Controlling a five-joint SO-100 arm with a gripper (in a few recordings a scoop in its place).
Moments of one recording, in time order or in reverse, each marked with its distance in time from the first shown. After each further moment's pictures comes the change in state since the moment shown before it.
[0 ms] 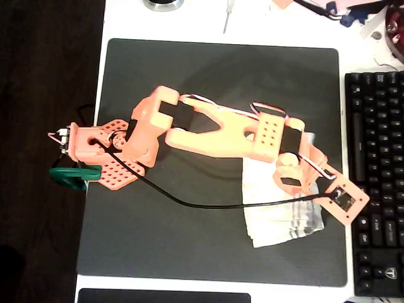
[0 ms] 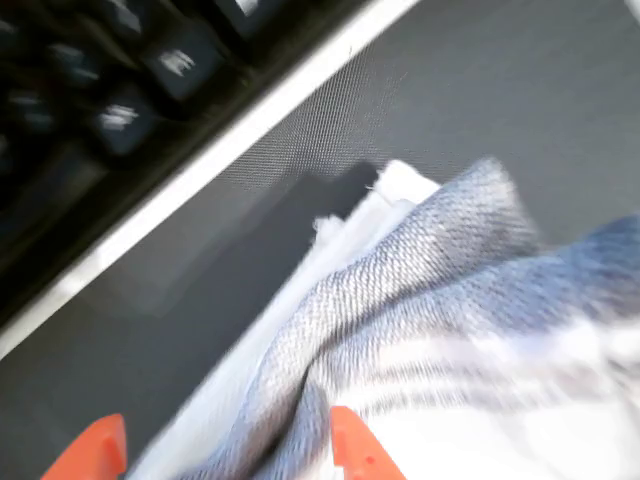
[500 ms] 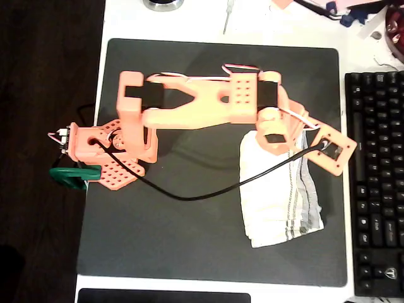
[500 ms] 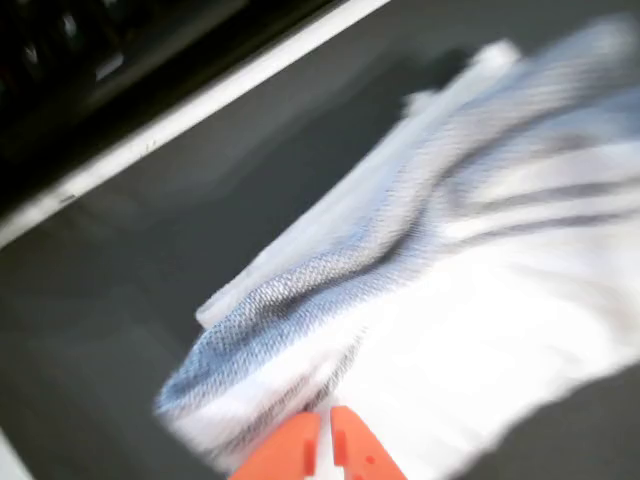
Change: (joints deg) arm -11.2 7.0 5.4 5.4 2.3
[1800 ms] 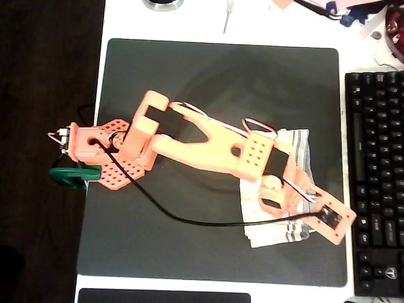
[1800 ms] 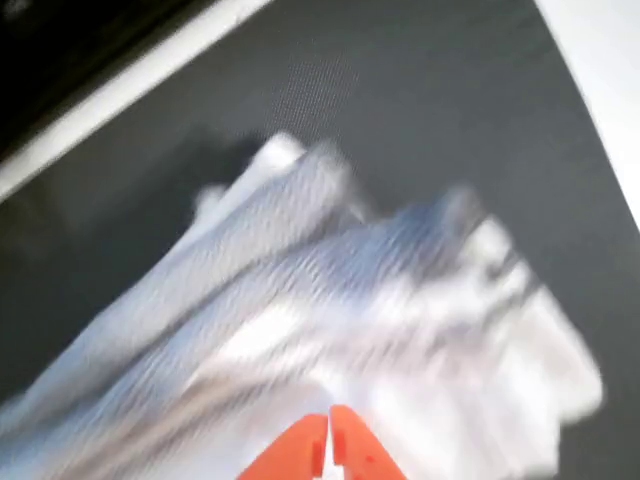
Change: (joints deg) arm 17.6 -0.7 5.2 -6.4 -17.1
